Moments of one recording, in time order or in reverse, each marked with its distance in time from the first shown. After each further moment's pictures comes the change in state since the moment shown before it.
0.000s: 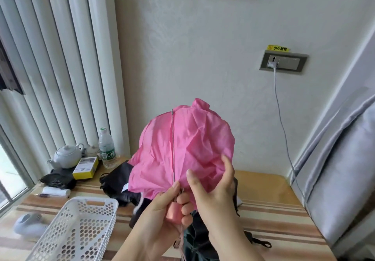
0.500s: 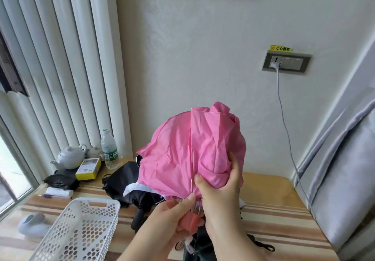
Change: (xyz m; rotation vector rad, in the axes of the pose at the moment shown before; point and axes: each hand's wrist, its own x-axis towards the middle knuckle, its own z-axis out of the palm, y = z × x) left_hand -0.004 0.003 0.010 0.259 0.078 -0.063; right_hand 0.017 0.006 0.005 0.379 0.197 -0.018
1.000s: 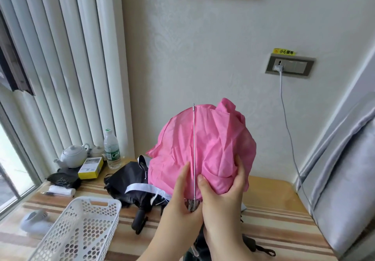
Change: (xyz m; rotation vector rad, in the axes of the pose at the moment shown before) left_hand 0.008 -0.009 0.016 0.420 0.098 0.520; right_hand -0.006 0.009 -0.001 0.005 0.051 -0.103
